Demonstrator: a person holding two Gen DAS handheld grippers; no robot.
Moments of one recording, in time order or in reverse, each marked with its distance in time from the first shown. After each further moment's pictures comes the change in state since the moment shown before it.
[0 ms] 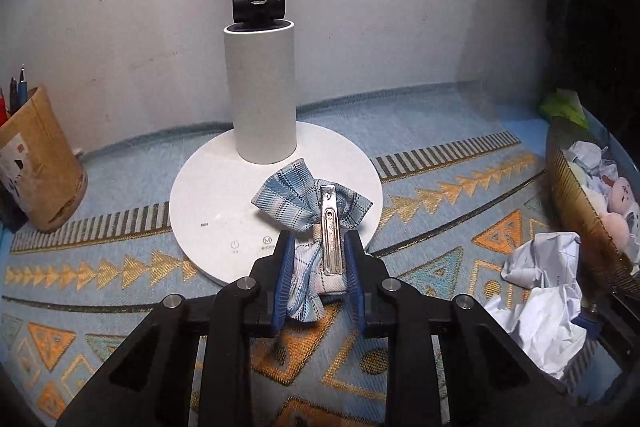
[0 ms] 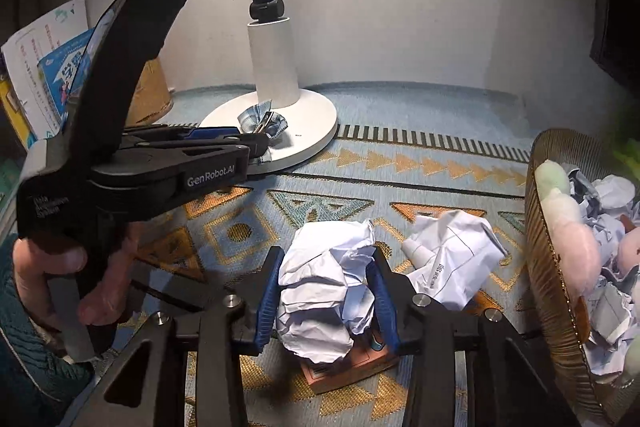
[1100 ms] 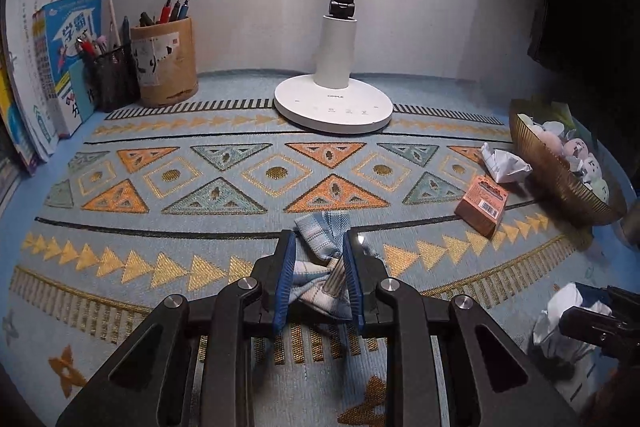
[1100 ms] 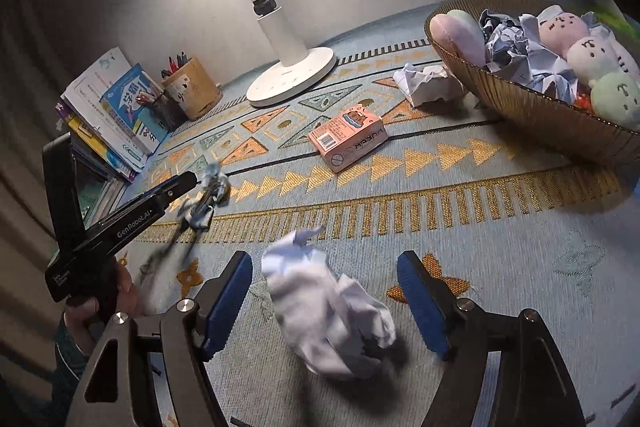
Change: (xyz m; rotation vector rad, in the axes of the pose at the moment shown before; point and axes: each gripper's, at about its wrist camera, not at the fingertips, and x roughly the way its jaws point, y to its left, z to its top) left arm -0.131 0.008 -0.131 -0.154 -0.067 0.109; right arm -0.096 -0.041 -0.110 0.284 0.077 0.282
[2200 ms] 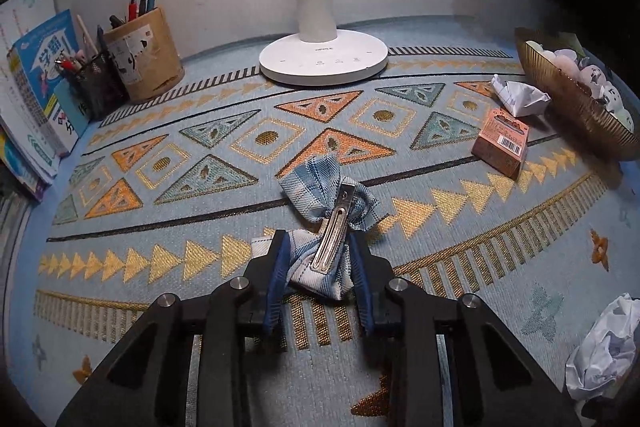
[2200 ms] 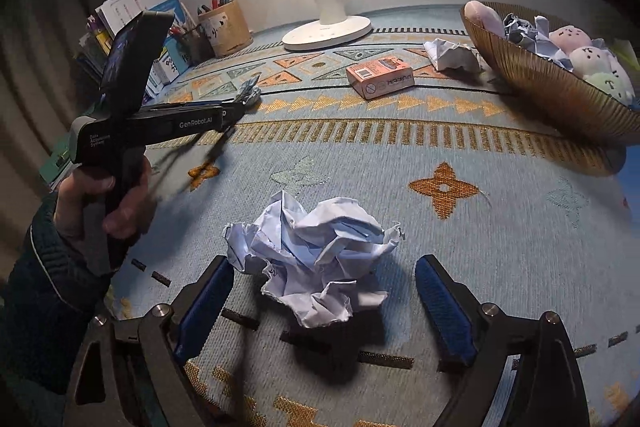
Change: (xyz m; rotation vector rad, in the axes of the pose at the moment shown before) left arm 0.022 -0.017 -0.010 0.157 0.142 0.093; right arm -0.021 0.020 -0.061 -0.213 0.057 -0.050
